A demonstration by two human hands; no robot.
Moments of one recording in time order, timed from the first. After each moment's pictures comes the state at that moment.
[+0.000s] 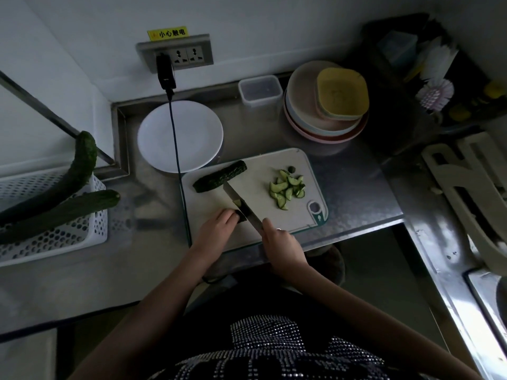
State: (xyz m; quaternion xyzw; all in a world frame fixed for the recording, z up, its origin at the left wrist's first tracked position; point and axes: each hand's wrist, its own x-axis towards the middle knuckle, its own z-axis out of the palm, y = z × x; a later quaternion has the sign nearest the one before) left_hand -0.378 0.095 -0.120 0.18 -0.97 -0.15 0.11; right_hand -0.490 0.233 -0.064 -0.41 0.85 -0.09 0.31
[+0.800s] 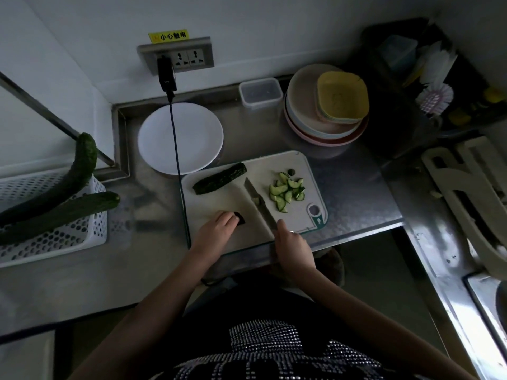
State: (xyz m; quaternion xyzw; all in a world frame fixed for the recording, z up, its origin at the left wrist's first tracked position) left_hand -0.377 0.092 -0.121 0.17 -0.97 -0.14 0.06; right_hand -0.505 0.245 -0.079 -0.35 0.89 -0.10 0.29
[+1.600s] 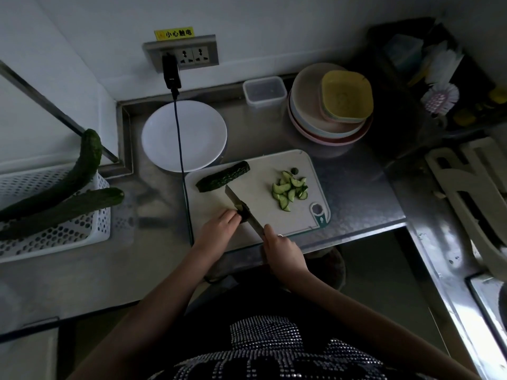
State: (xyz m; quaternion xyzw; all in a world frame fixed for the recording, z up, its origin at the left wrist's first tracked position) left_hand -0.377 0.093 -0.117 0.18 -0.97 -0.14 0.07; right_hand -0.484 0.240 -0.077 -0.43 0.85 -0.07 0.29
